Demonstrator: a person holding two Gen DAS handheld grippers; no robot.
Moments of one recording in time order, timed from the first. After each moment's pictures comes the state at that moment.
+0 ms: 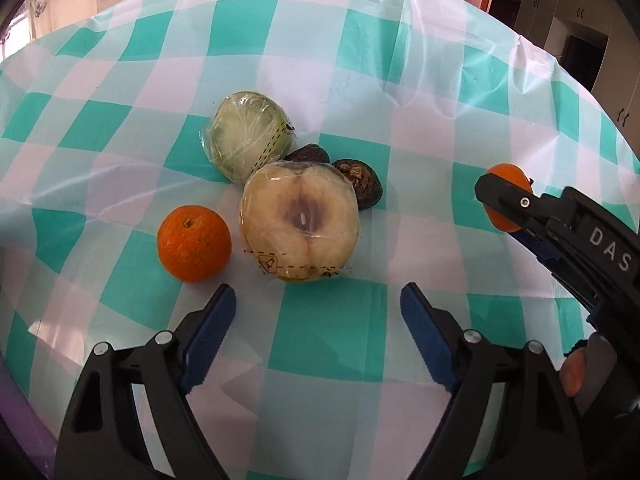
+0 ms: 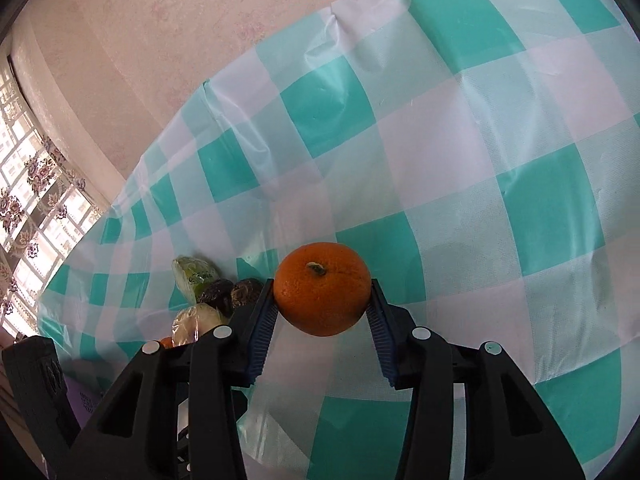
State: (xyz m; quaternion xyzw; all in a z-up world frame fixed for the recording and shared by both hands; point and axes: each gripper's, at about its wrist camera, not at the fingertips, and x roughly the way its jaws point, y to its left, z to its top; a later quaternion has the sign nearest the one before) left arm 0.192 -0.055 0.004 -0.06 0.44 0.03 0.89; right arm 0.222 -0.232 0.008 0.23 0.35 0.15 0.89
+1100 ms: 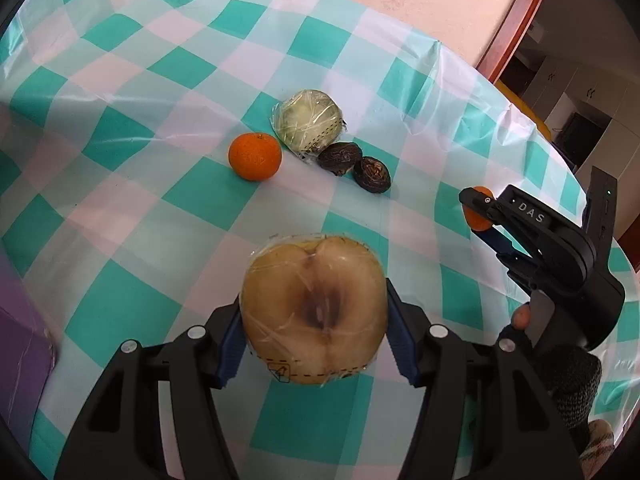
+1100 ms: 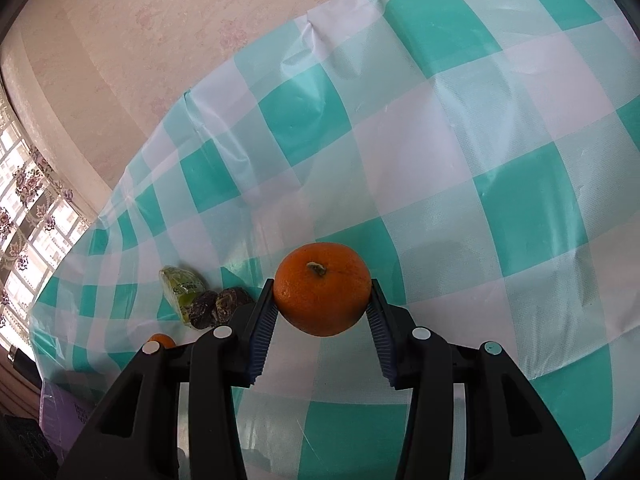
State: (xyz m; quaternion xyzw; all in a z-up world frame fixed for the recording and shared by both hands) left arm 0.094 -0.015 0.009 -0.19 0.39 0.01 0.90; right arm 0.218 -0.246 0.005 0.23 0.35 0.12 0.90
